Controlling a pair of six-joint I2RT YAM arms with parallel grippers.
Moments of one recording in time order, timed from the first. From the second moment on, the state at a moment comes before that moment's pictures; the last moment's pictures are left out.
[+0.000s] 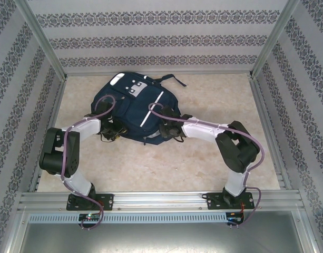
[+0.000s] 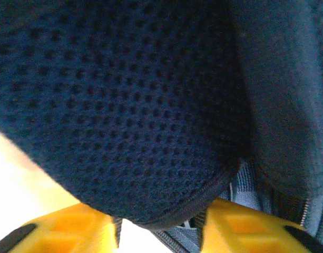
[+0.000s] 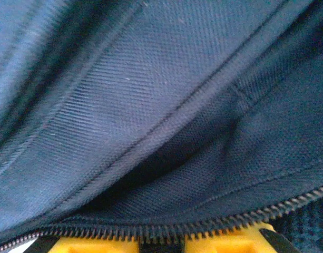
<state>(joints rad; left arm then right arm) -0.15 1.66 0.91 -0.44 0.26 -0.85 0.69 1.85 1.18 -0.43 0.10 0.49</state>
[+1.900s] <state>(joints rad) -0.27 1.69 0.92 -0.39 0.26 -0.97 0.97 2.04 1.45 -0.59 0.35 0.87</state>
